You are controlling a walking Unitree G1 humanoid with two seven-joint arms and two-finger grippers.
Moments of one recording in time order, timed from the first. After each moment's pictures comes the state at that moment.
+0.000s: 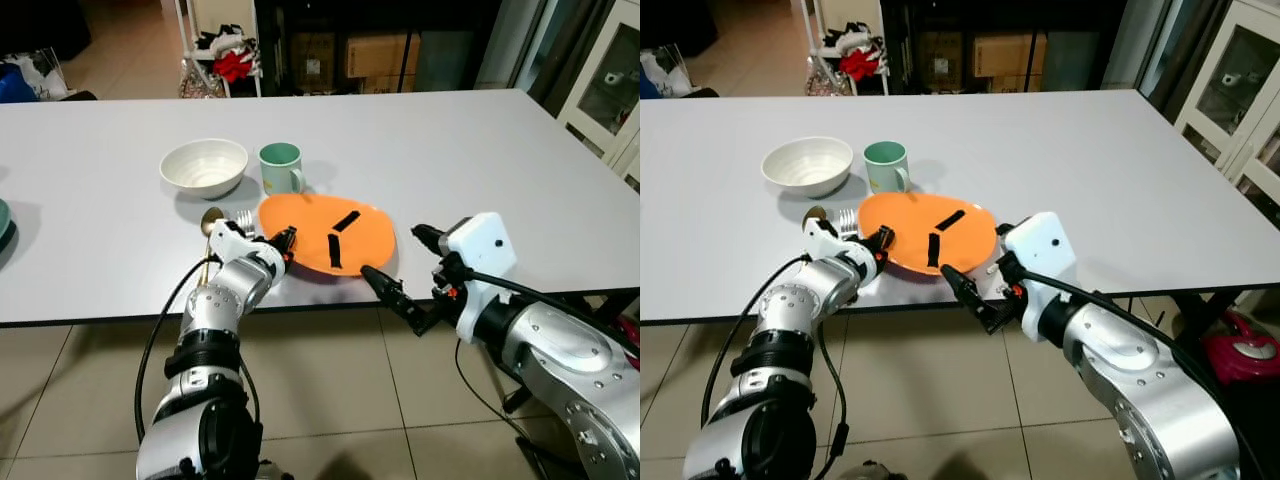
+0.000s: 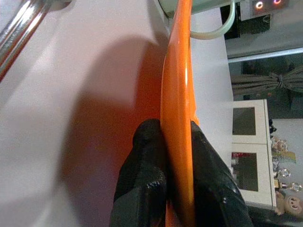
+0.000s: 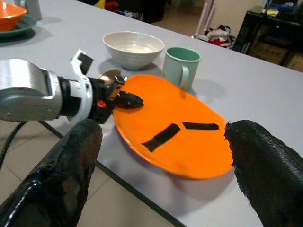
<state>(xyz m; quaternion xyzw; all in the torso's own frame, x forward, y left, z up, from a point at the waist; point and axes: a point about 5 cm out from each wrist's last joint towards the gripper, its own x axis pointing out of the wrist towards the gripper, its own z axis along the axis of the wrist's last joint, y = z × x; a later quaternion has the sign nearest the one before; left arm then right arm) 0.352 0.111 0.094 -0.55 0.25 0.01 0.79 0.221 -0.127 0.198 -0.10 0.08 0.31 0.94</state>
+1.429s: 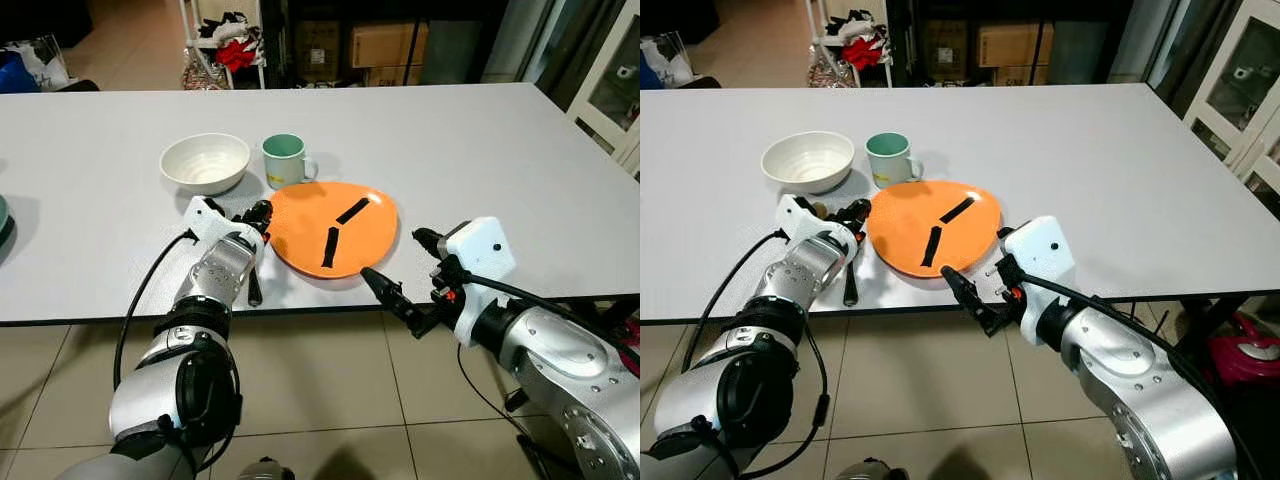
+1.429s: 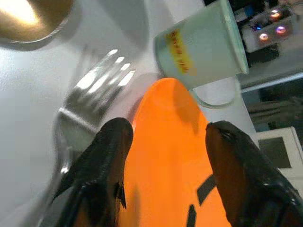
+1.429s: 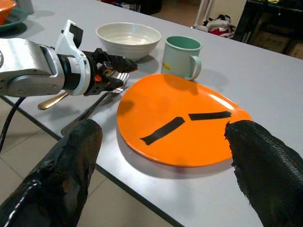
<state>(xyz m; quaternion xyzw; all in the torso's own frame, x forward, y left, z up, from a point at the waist) 0.378 0.143 0.106 -0.48 0.17 0.04 0.86 0.220 -0.128 0.193 -0.09 0.08 0.30 0.95</state>
